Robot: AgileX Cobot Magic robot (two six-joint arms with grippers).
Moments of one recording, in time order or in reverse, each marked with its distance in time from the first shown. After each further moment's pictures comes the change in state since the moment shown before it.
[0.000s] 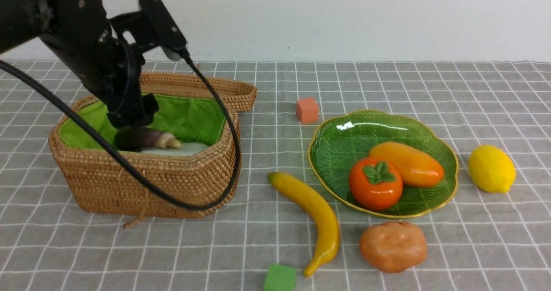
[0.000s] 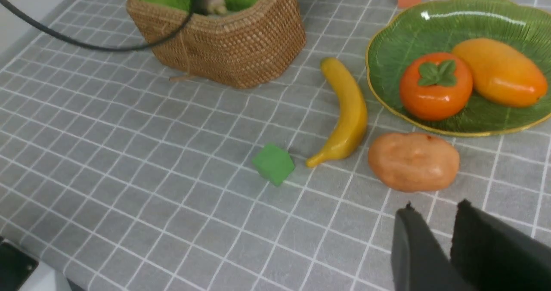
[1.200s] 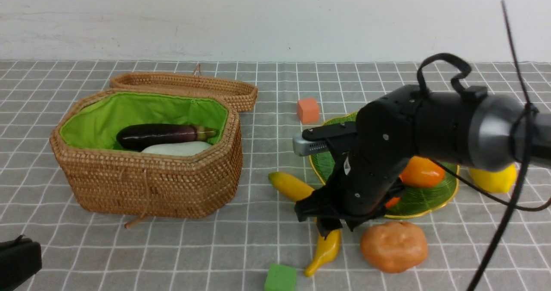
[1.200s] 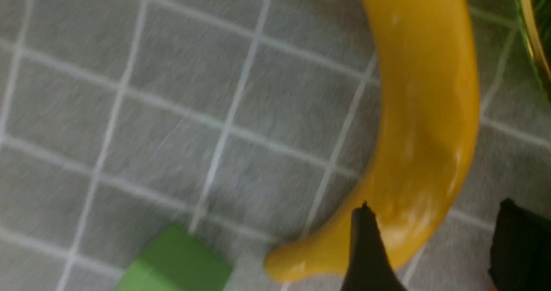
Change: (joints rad) right arm 0.365 1.445 -0.444 -0.354 -0.308 0.400; left arm -0.101 -1.277 0.877 -0.474 -0.187 -0.440
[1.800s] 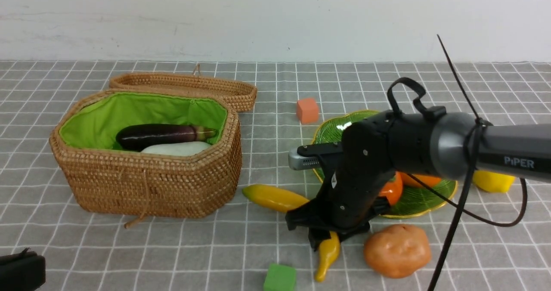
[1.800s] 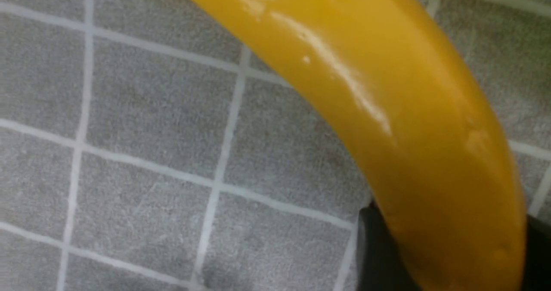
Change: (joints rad) right arm -0.004 0.100 -0.018 0.073 -0.055 0.002; left arm 0.000 -0.001 0.000 -0.019 0.037 0.027
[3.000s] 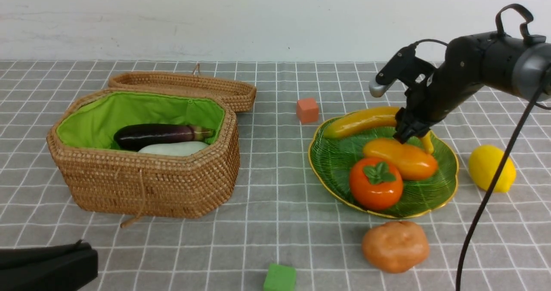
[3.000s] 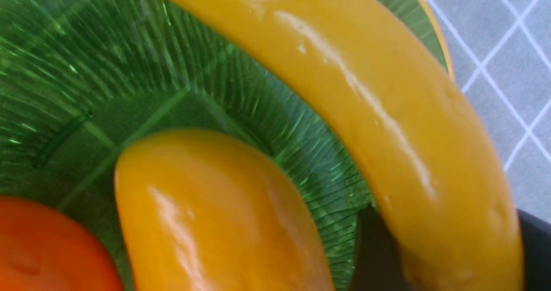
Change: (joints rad) right arm -0.421 0.113 -0.353 -0.151 -0.073 -0.907; left arm 0.000 0.069 0.000 -0.317 -0.062 0.329
